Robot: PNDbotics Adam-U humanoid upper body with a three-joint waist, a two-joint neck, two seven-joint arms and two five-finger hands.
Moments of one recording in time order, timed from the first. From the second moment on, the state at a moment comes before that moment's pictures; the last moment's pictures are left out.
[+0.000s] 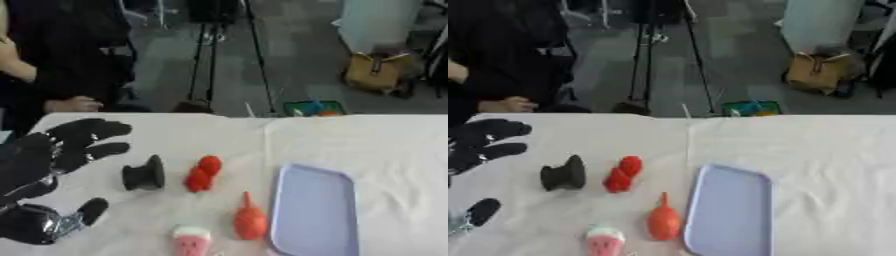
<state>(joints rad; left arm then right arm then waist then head) -0.25 0.99 0.08 -1.95 -0.66 -0.48 -0.03 -0.19 -0.26 -0.54 -1.98 -0.35 -0.60 -0.08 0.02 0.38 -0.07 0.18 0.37</state>
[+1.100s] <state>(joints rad) -0.46 1.01 -0.04 -1.60 -0.59 -0.45 -0.25 -0.18 -0.26 -0.53 -1.98 -0.34 -0.60 -0.06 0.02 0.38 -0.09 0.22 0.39</state>
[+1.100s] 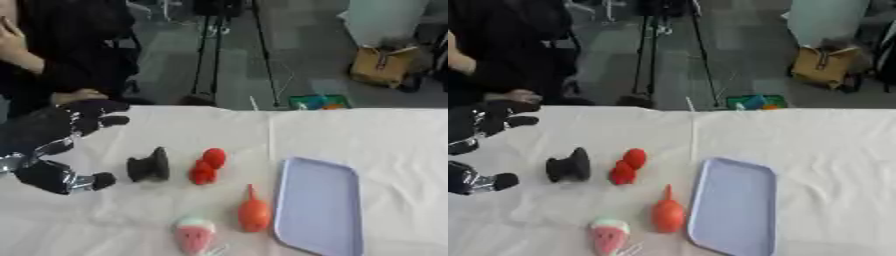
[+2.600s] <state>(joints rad) -0.62 0.84 -0.08 -1.46 -0.65 -0.24 -0.60 -0.18 -0.24 -0.54 -1.98 -0.34 -0.60 -0.03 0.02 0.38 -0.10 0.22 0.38</state>
